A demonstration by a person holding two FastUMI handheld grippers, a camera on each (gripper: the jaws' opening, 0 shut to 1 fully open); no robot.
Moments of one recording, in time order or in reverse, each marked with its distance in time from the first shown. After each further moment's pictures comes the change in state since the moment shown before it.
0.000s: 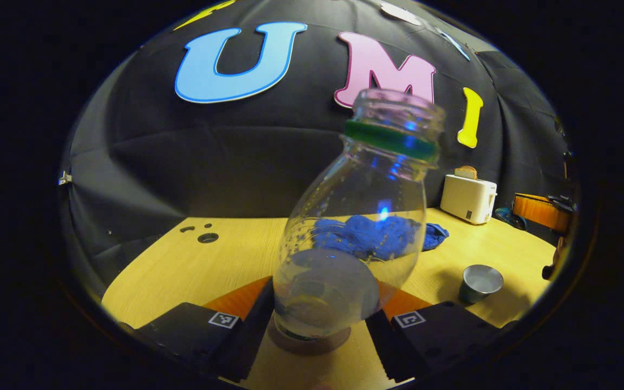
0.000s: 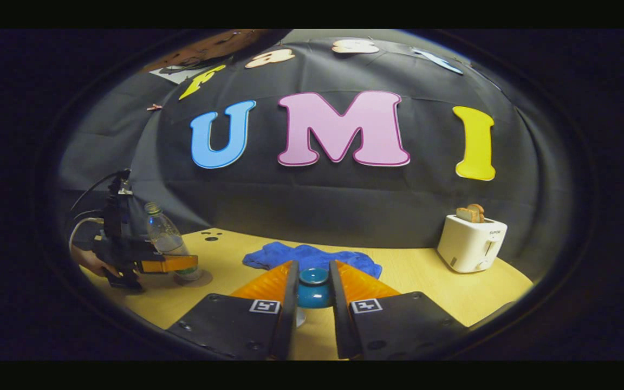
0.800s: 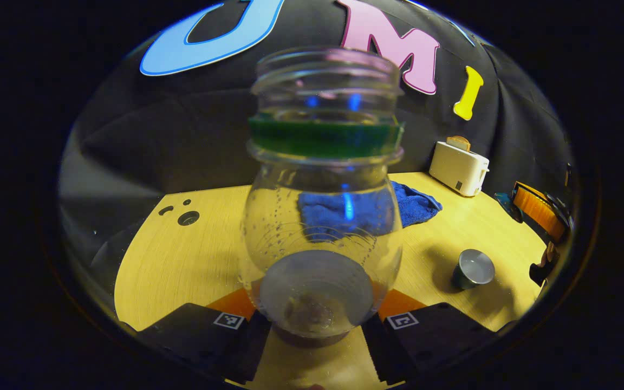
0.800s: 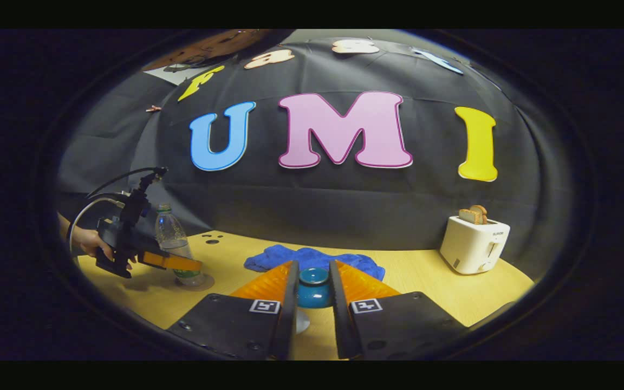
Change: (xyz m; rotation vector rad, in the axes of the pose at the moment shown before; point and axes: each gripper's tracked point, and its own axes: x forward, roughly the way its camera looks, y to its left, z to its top) left arm 0.016 0.003 -0.009 0.044 0.268 -0.109; right arm 0.008 0.004 0.003 0.013 -0.001 0.003
